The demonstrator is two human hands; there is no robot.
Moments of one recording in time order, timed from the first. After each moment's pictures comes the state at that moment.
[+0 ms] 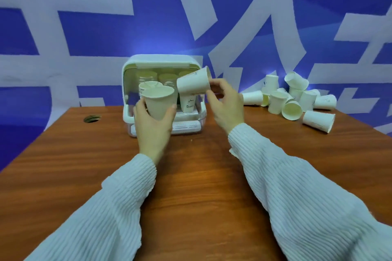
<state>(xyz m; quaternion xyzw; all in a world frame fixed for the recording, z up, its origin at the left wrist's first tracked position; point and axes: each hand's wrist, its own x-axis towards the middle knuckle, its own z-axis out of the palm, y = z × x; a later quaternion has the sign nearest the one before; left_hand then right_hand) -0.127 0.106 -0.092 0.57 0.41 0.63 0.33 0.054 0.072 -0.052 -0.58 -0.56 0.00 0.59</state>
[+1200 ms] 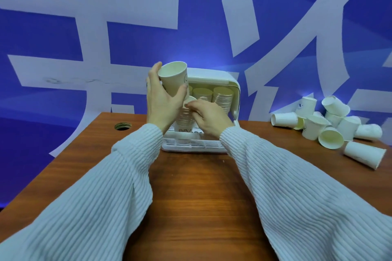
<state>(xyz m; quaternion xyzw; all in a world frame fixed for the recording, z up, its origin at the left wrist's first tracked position) -0.183 0.211 -0.033 0.63 0.39 0.64 0.22 -0.024 0.184 -0.046 -0.58 -0.78 -0.06 0.24</state>
